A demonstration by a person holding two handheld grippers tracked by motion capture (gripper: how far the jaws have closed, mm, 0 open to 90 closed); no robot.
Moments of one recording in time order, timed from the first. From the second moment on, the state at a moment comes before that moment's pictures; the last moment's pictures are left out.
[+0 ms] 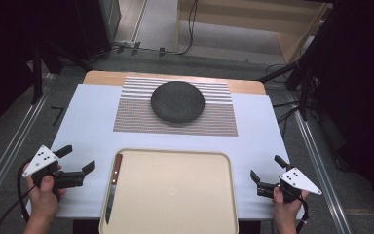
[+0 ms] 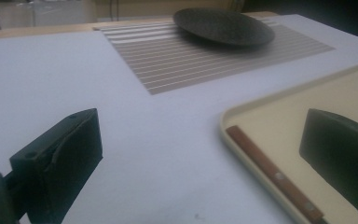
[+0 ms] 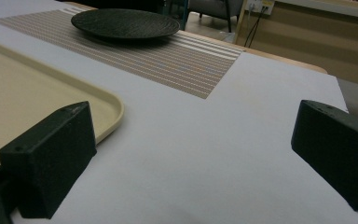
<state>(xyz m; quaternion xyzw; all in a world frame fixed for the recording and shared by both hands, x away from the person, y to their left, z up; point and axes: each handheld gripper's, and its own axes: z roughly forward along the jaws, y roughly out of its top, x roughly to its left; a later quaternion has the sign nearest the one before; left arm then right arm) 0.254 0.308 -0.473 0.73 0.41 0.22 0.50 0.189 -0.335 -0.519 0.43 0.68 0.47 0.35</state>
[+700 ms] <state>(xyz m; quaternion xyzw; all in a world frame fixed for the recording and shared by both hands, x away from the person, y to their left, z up) 0.254 0.345 -0.486 0.70 0.43 0.23 0.53 0.189 -0.336 -0.519 0.44 0.68 0.47 0.35</state>
